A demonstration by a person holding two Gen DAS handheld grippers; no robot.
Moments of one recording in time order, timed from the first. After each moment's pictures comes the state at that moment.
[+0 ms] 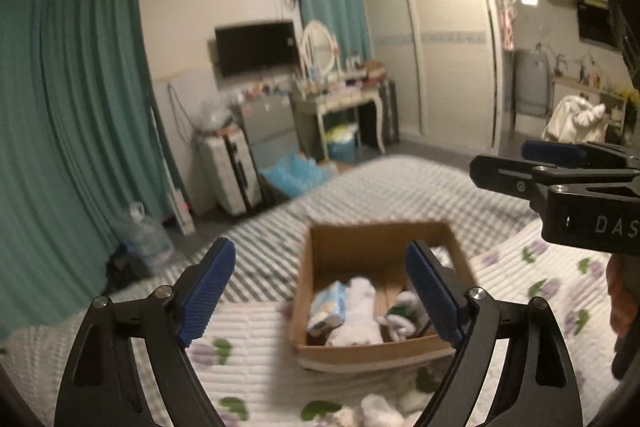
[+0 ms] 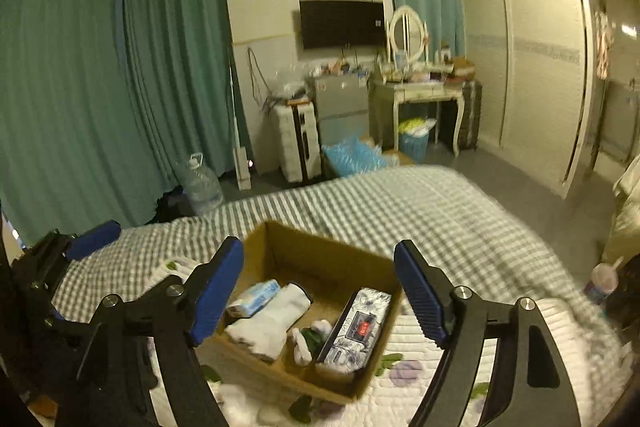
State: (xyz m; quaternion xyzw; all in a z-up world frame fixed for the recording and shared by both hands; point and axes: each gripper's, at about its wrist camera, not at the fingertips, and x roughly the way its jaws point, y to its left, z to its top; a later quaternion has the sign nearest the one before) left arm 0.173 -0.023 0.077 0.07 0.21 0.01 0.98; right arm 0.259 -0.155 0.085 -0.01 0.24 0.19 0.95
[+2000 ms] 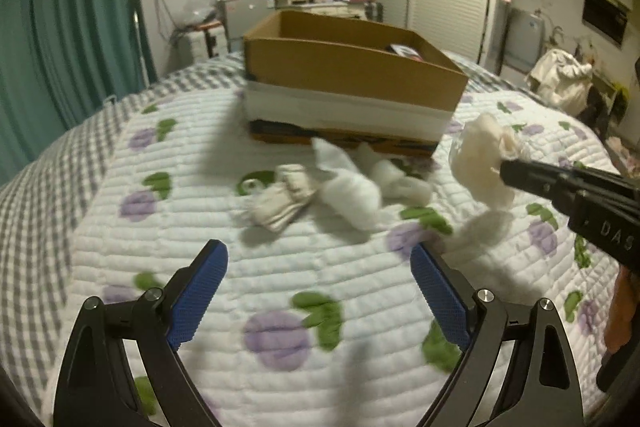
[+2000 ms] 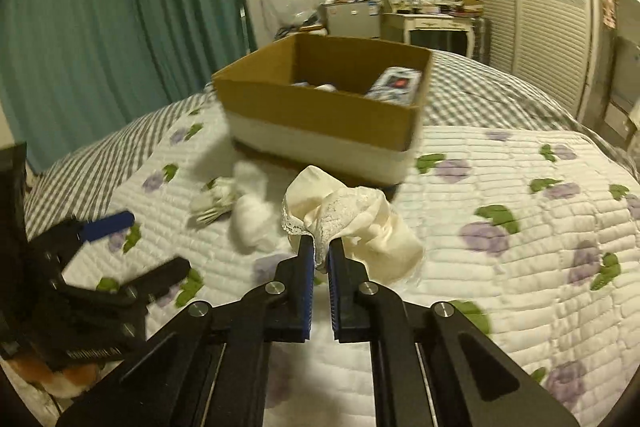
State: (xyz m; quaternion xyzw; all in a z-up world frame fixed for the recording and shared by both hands) left arm 0.096 -0.023 -0.121 0.00 0.36 -0.02 0.93; right arm 0.132 -0.165 -0.109 0.00 0.34 0.21 0.92
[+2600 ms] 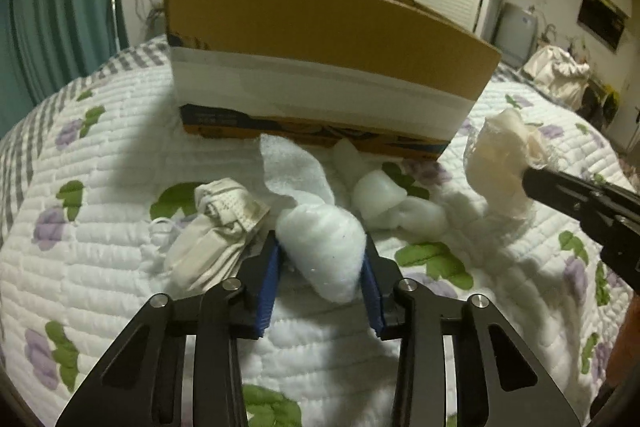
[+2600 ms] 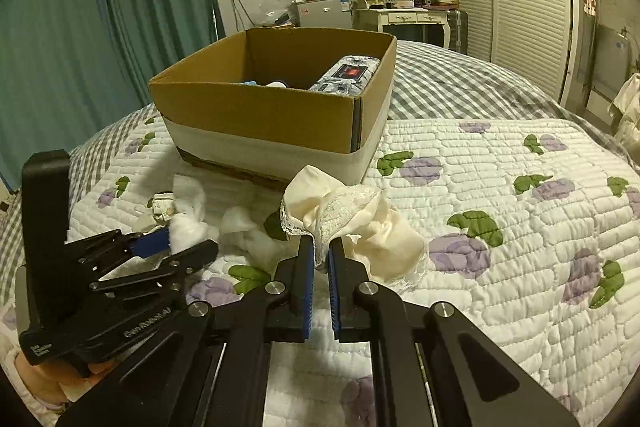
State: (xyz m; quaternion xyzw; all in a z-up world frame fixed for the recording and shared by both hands) left arm 0.153 -0.027 -0.156 -0.02 0.39 -0.05 0.92; right arm 0.170 -0.175 -0.129 0.01 0.35 0.17 0.92
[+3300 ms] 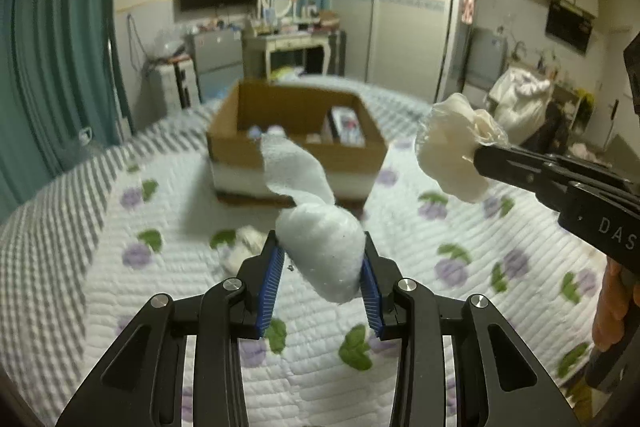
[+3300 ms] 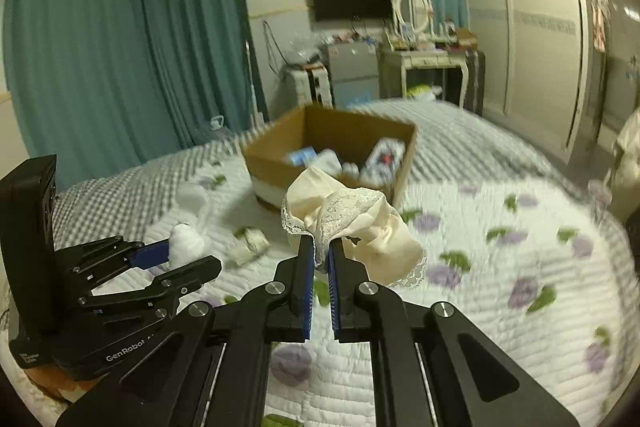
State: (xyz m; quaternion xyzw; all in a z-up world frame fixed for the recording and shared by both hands) left arm 0.056 -0.038 -0.025 0.00 0.31 -0.08 0.95; right arm 0.079 -0.173 -0.008 -0.01 0.28 0.22 0.94
